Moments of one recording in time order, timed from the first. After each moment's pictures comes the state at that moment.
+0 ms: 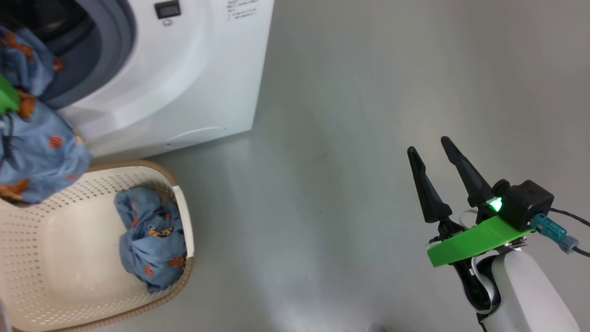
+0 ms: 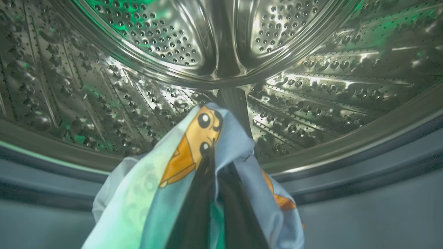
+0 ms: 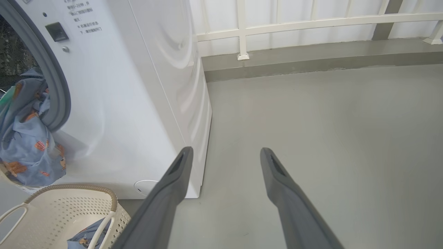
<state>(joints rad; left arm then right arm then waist) -1.25 0.30 0.03 1.26 -0.18 -0.10 -0.13 -0.32 -0.16 0.17 0.18 0.36 0.13 -0.26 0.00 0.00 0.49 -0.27</state>
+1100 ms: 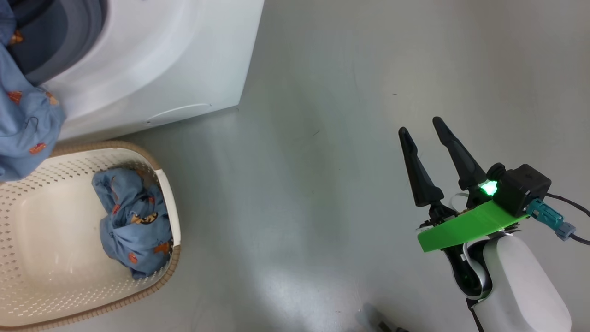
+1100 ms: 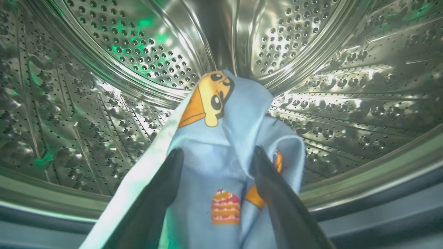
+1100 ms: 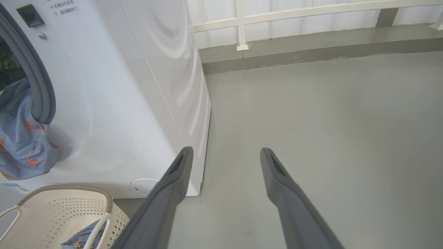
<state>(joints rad) -1.30 0.33 0.03 1.21 -0.14 -0.09 -0.26 -0.38 -0.12 0.17 0.18 0.36 0.13 -0.26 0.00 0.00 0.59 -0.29</state>
